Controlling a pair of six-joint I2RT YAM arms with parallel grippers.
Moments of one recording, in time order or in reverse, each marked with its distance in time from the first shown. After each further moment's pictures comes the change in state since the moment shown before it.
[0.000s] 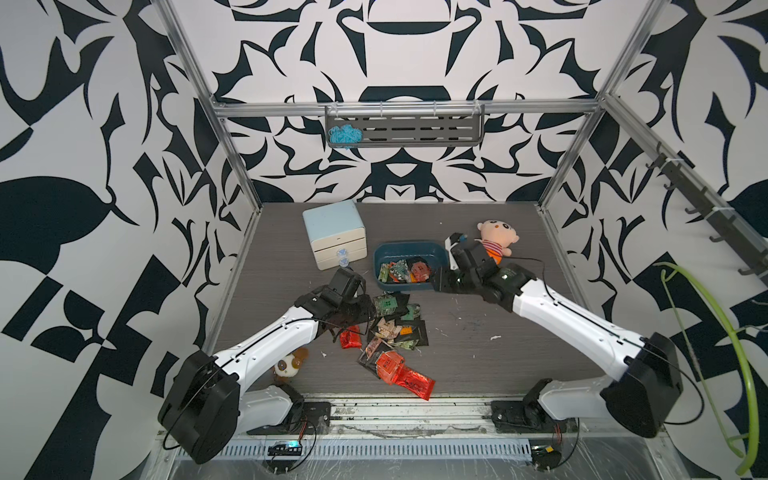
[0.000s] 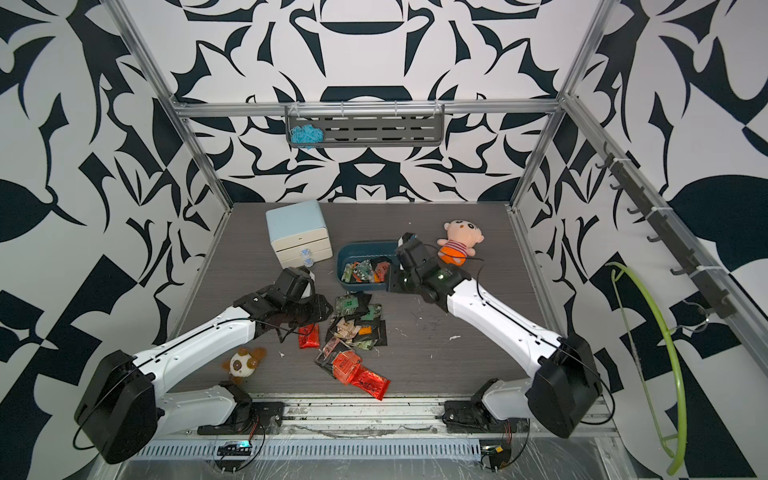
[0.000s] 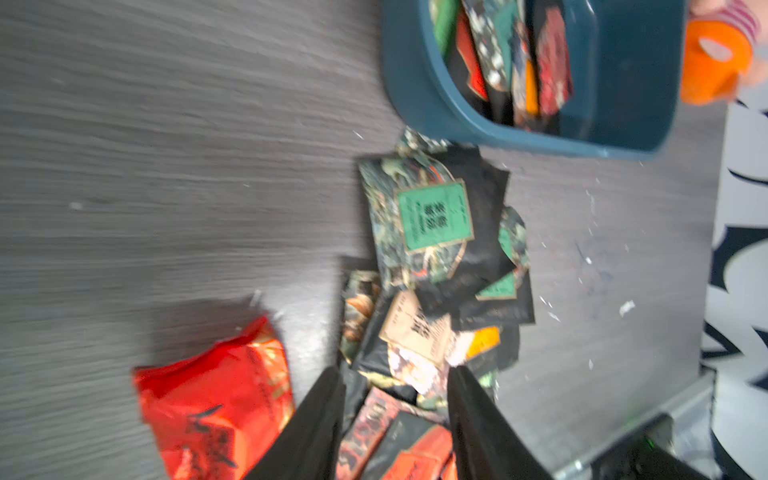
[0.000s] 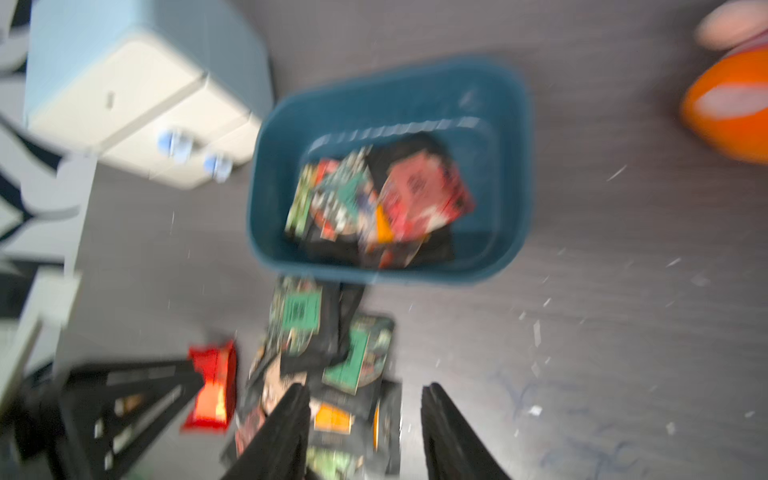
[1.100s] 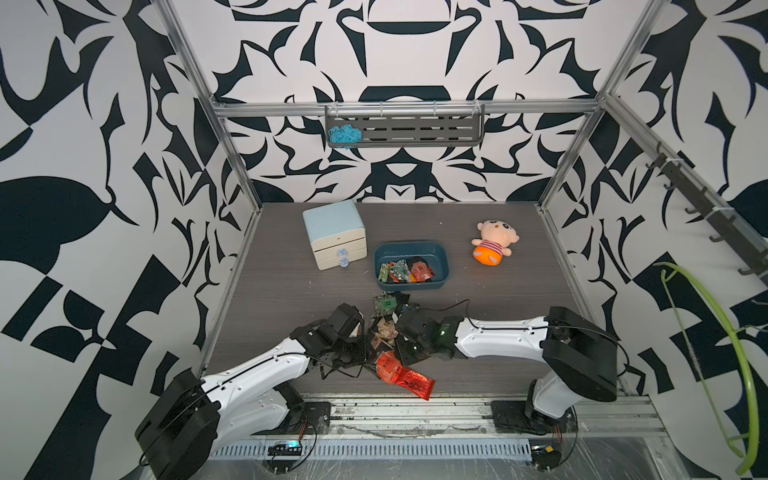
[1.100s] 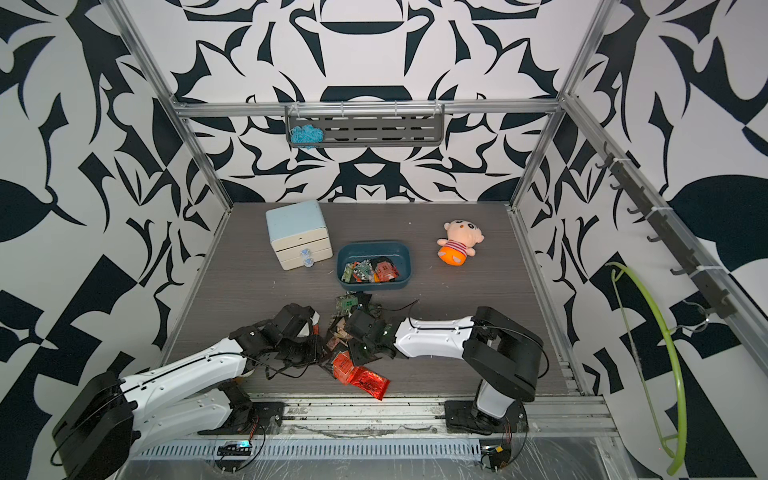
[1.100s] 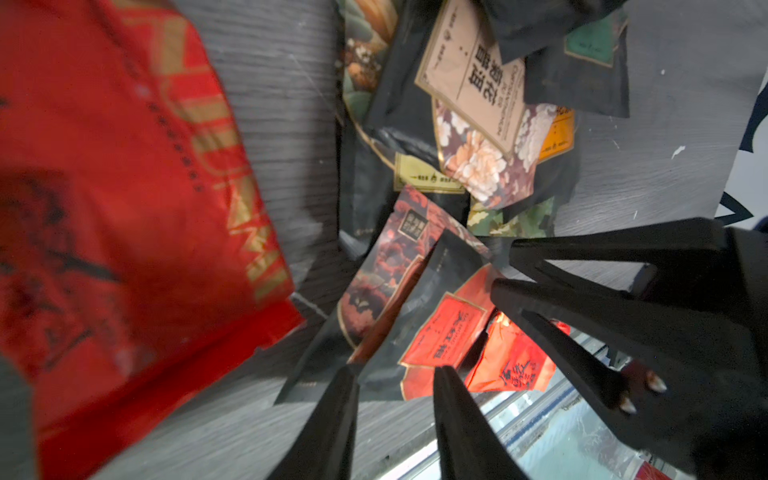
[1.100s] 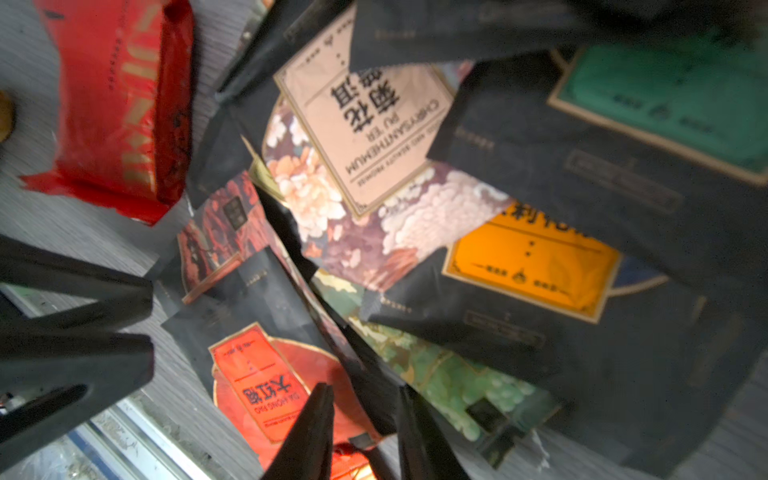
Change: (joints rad) left arm -0.161 -0.167 -0.284 0.031 0.123 -0.100; right arm 0.380 0.328 -0.184 0.274 -0.084 0.117
